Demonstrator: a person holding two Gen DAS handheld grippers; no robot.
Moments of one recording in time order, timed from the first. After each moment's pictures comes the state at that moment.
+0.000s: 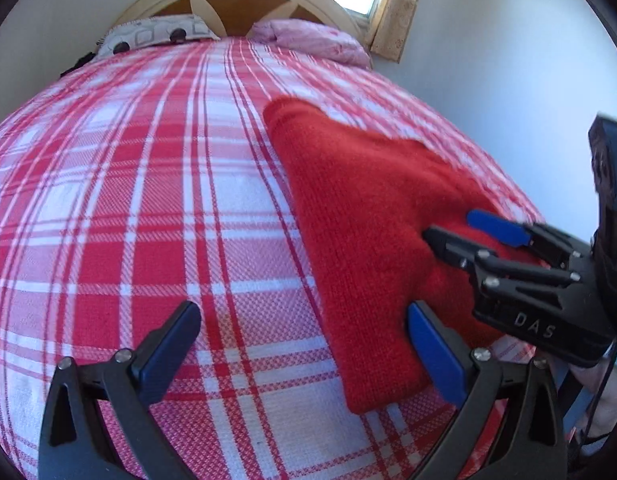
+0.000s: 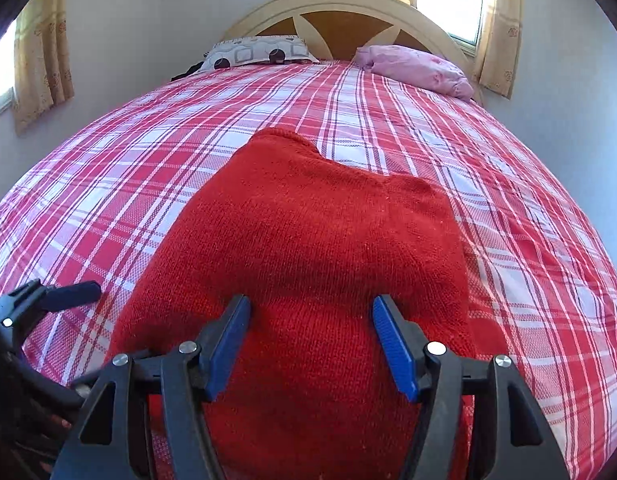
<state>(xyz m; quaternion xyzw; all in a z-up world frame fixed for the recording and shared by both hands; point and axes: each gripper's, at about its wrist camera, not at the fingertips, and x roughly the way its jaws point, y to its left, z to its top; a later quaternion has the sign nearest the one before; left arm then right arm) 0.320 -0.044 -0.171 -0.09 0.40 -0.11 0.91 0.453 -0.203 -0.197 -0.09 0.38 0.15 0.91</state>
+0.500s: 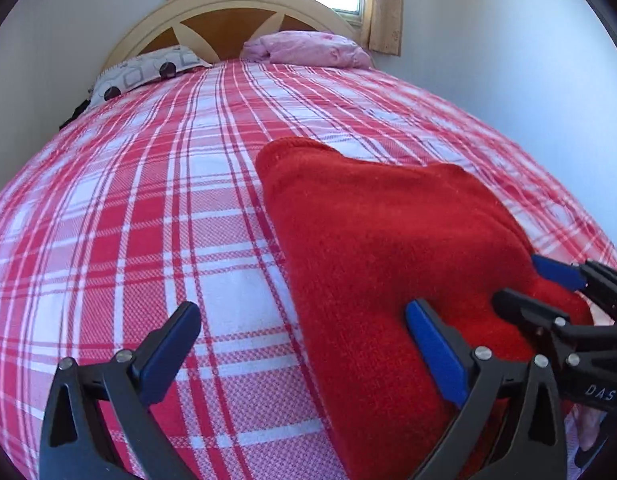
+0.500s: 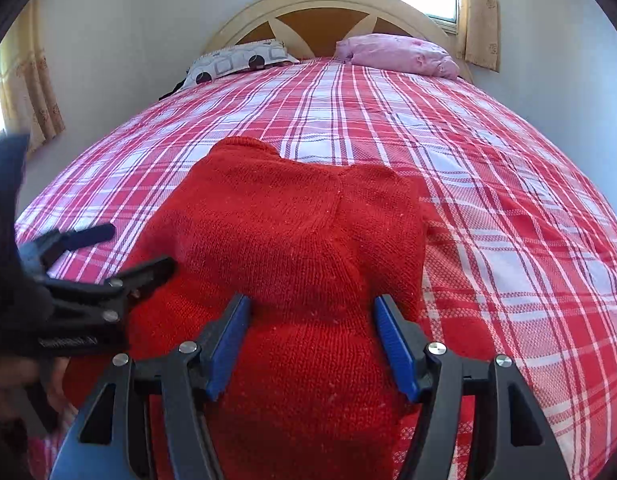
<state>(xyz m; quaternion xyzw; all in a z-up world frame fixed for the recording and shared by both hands) 0.392 -0.065 -0.169 -0.01 0.39 -0.09 0.92 0.479 -0.239 -0.209 -0.03 0.39 0.13 0.91</state>
